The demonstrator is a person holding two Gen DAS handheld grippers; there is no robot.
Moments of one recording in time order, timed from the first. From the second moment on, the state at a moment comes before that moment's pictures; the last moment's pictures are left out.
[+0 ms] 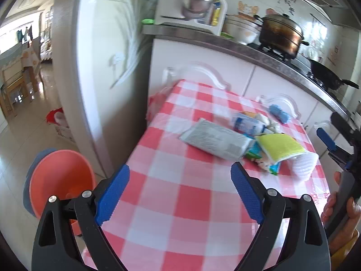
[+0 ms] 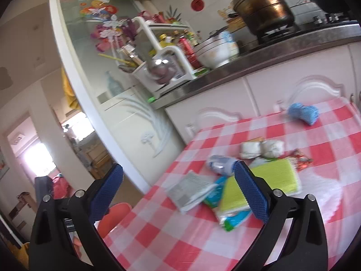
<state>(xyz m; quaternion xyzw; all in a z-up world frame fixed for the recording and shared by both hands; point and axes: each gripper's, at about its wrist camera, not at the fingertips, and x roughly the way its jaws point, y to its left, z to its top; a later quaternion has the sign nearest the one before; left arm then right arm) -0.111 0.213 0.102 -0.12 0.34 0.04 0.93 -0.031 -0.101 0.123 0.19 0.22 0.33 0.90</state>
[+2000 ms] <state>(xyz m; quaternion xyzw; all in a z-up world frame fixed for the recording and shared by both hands) 0.101 0.129 0.024 -0.17 0.49 0.20 0.83 0.034 -0.238 0.033 0.33 0.38 0.20 0.84</state>
